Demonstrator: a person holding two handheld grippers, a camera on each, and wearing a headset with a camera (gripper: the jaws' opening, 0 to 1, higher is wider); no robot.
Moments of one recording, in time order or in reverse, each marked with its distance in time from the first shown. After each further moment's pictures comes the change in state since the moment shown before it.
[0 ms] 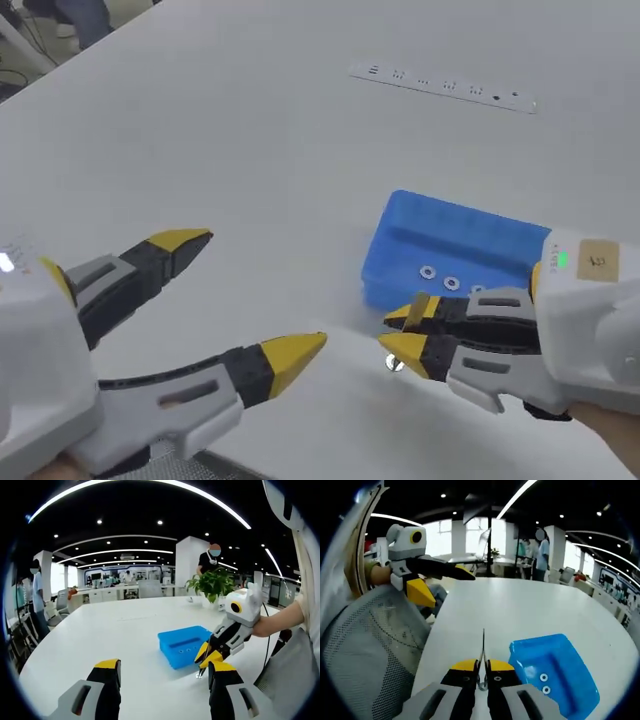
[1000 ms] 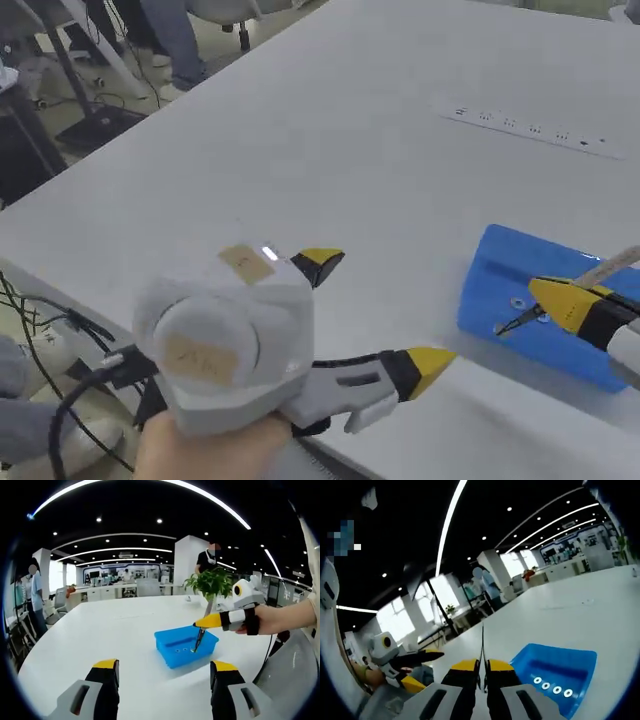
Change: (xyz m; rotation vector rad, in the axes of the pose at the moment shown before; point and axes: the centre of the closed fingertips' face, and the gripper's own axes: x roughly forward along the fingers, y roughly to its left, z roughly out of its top) left arm 0.001 -0.007 0.000 -0.001 0.006 -0.018; right arm -0.059 -0.045 0.066 0.563 -0.479 -0.279
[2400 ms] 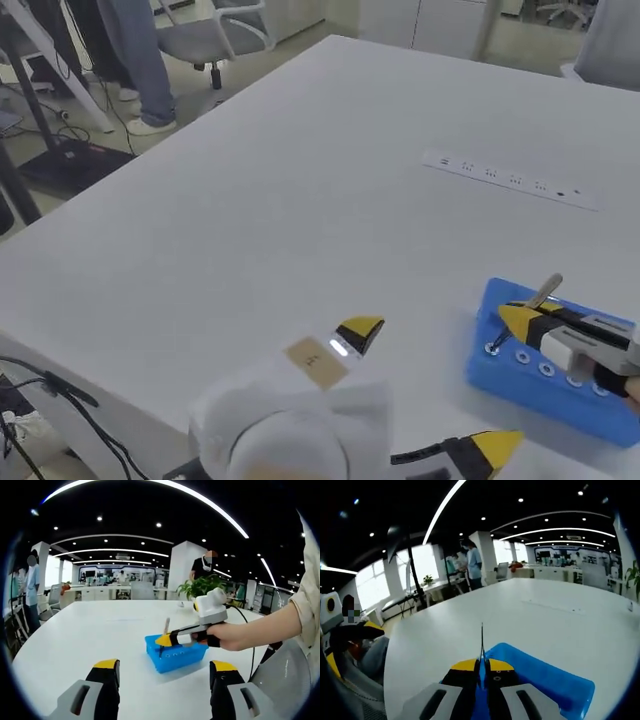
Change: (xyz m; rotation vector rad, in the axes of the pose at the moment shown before) left arm 0.002 -0.013 0.005 -0.054 -0.035 -0.067; right arm 0.067 -0.071 -0.037 -0.228 0.209 -0.193
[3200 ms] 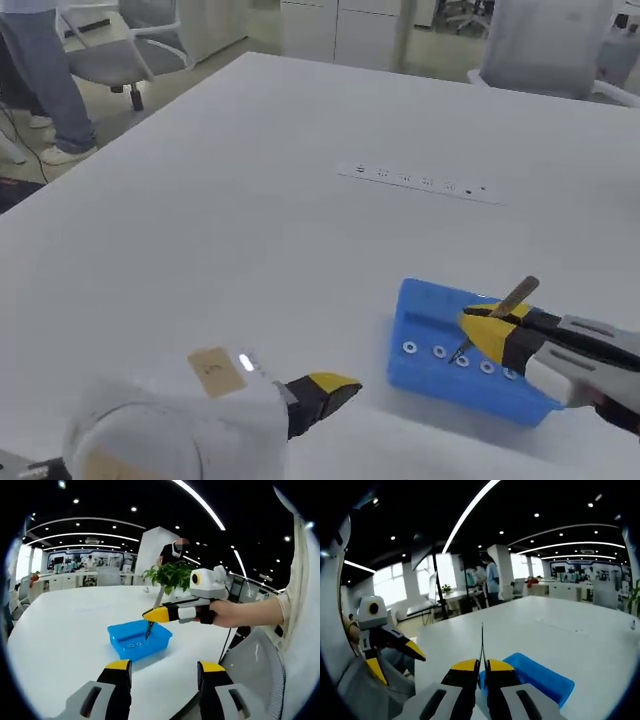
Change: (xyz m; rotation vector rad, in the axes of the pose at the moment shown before) left arm -0.007 -0.053 -0.007 0.038 0.152 -0.336; right arm -0.090 0.045 0.030 -0.095 -0.105 0.143
